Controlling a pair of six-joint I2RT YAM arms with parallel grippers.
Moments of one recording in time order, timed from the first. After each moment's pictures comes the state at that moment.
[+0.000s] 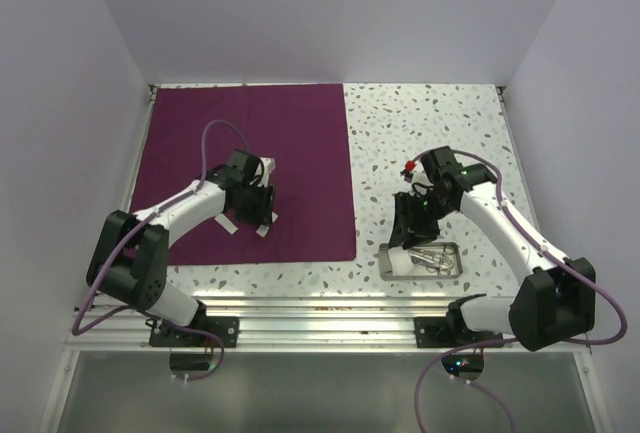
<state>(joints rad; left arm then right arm) -0.38 1.51 0.90 -0.53 0.12 -0.22 0.29 1.29 1.02 -1.09 -0.44 0.29</state>
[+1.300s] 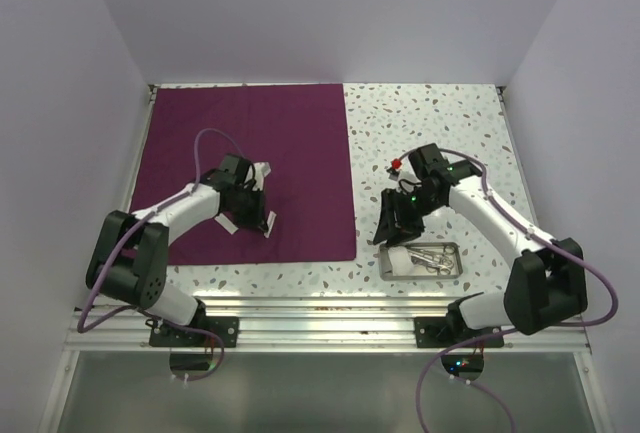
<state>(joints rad) -0.31 1.53 0.83 -0.48 0.29 -0.26 0.33 1.37 1.02 -1.02 -0.55 0.32</state>
